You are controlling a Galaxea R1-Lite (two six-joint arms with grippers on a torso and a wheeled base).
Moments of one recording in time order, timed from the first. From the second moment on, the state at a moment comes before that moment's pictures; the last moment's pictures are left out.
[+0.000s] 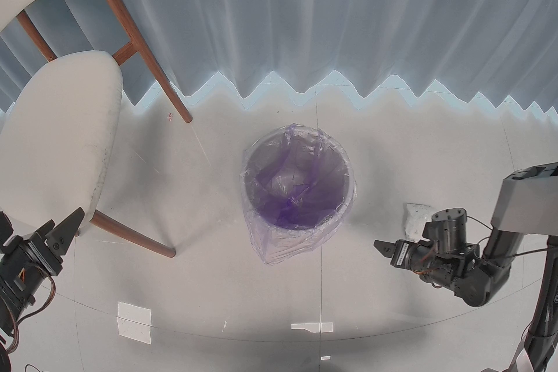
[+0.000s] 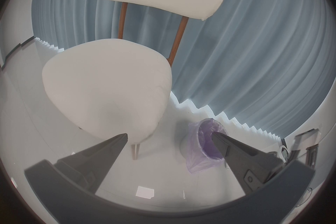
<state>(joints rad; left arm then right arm) -0.06 0.95 -0.15 -0.70 -0.05 -0.39 0.37 2.18 -0.47 -1.10 -0.09 0.52</state>
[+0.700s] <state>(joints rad) -0.02 1.12 -0.23 -0.63 -0.06 -0.34 0.46 1.95 -0.44 -1.20 -0.07 0.55</state>
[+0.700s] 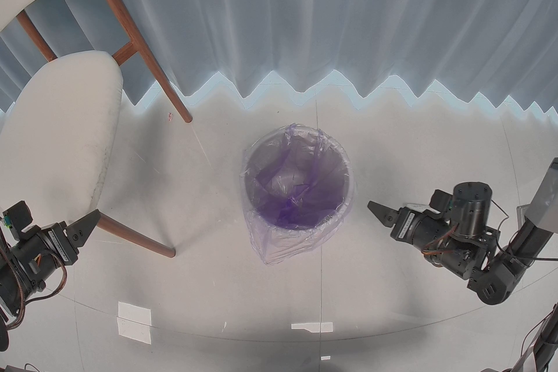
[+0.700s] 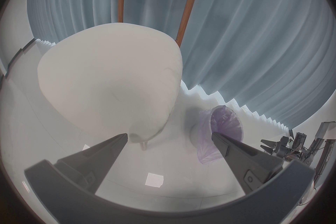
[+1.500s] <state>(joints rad) 0.08 1.05 -0.16 -0.63 -0.06 -0.33 0.58 2.32 -1.26 -0.42 -0.18 0.69</state>
